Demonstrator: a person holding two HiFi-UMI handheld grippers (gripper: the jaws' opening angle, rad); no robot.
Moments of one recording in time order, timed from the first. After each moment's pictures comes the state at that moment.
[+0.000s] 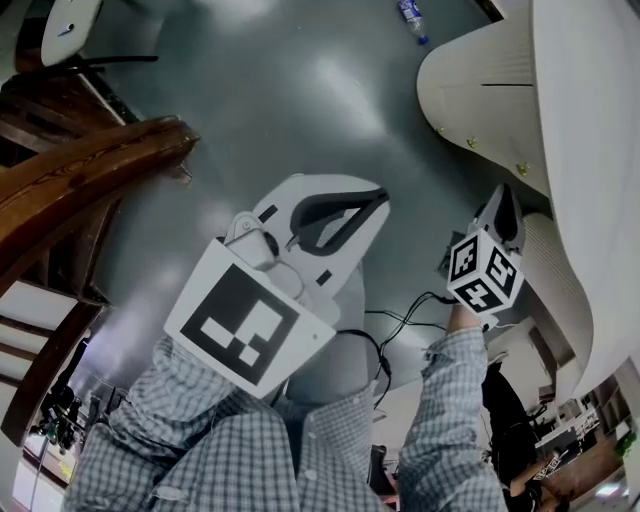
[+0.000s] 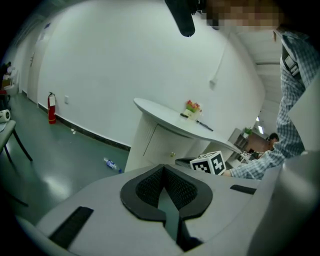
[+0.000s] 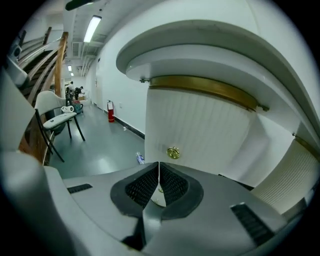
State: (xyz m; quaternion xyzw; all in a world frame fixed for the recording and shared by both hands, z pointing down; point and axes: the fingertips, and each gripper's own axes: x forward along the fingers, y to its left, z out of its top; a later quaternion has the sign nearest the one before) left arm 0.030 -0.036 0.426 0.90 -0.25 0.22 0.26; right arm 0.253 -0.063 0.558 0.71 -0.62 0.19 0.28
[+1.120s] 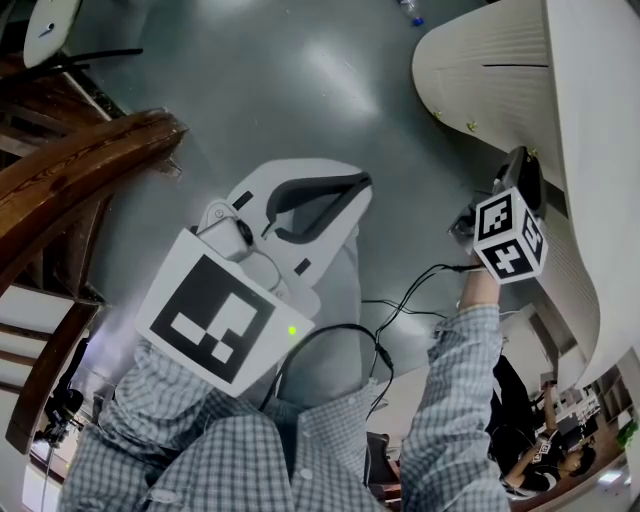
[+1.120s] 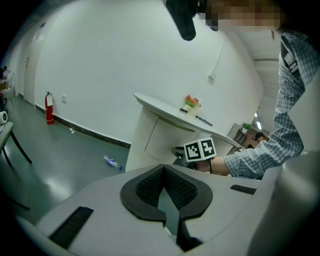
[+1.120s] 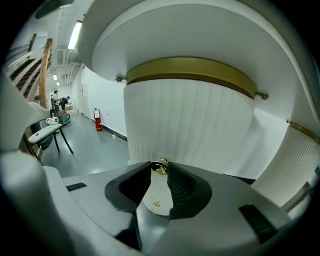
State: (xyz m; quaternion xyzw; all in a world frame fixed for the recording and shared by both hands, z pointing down) left arm 0.022 -0.034 0.448 0.90 -0.24 0.24 0.26; right arm 0.283 -0.101 0.565 0.76 -0.58 0.20 0.23
